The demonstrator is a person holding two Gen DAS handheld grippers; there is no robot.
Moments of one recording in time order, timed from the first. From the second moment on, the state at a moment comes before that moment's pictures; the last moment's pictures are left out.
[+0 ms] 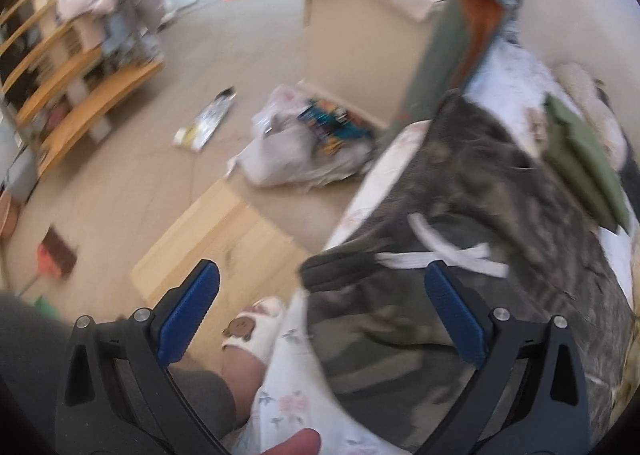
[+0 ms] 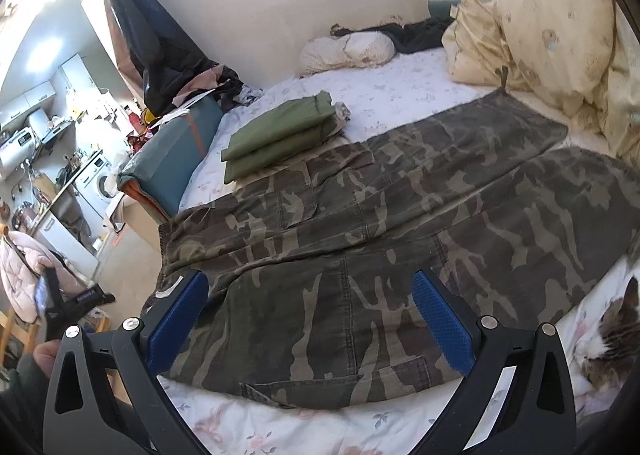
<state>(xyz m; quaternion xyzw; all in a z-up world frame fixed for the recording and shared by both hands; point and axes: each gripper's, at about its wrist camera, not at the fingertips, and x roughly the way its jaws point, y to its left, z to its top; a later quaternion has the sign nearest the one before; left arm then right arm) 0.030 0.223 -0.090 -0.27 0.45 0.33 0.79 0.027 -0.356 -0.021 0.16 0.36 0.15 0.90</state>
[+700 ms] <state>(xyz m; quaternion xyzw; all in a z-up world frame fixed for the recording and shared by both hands) 0.048 0.201 -0.125 -0.33 0.46 0.27 0.78 0.042 -0.380 -0.050 0.24 0.41 0.15 0.87</state>
